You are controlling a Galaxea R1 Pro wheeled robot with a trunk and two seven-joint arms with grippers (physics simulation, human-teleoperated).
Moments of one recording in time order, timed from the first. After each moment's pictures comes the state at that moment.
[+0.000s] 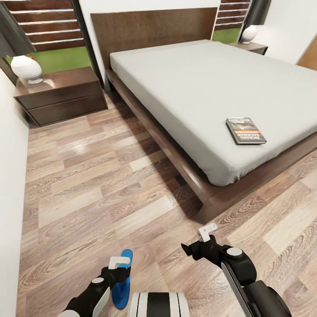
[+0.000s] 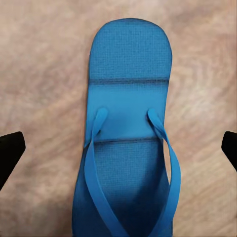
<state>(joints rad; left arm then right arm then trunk) -0.51 -0.06 -0.02 -0.38 -0.01 0.03 -0.02 -0.26 -0.09 0.23 -1.58 0.01 0.79 0.25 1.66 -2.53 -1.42</state>
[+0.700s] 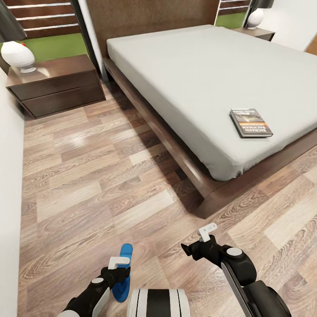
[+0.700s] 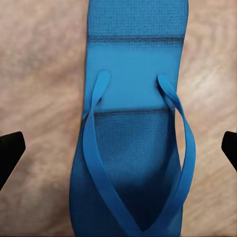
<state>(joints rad) -0.51 -0.06 -0.02 -0.38 -0.01 0.03 -0.02 -0.26 -0.09 0.23 -1.58 0.01 0.79 0.25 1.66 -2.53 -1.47</state>
